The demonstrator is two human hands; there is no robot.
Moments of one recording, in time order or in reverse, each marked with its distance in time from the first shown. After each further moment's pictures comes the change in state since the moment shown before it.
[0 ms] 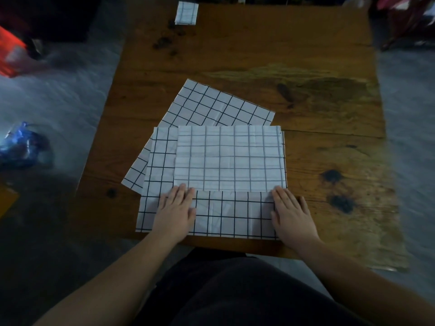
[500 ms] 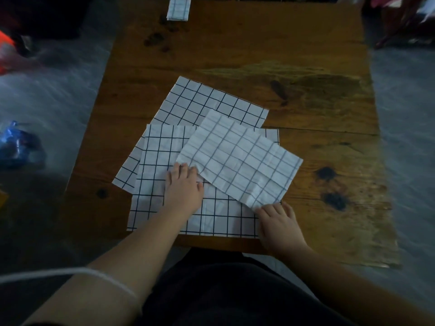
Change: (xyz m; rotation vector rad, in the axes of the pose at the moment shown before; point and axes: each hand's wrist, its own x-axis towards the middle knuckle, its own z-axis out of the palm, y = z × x) left_hand 0.056 0.048 -0.034 -0.047 0.095 -0.089; right_hand -0.019 -0.015 0.010 -0.094 0.085 -0.192
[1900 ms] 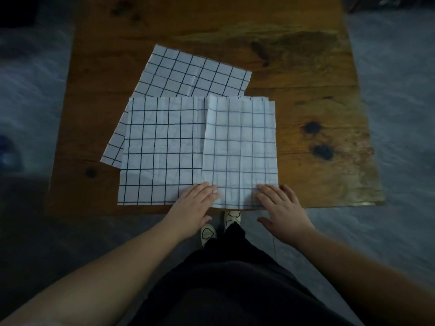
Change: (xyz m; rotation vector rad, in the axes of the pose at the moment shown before) left_hand -0.107 -0.023 0.072 0.110 -0.094 0.695; right_hand -0.078 -0.004 0.048 -0.017 0.035 -0.024
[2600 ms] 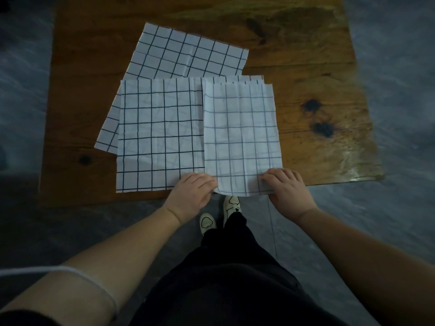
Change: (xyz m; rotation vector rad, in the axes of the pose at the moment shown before) left_hand -0.009 -0.015 0.021 -0.070 0.364 0.181; right_hand -0.003 -0.003 0.015 0.101 0.216 0.044
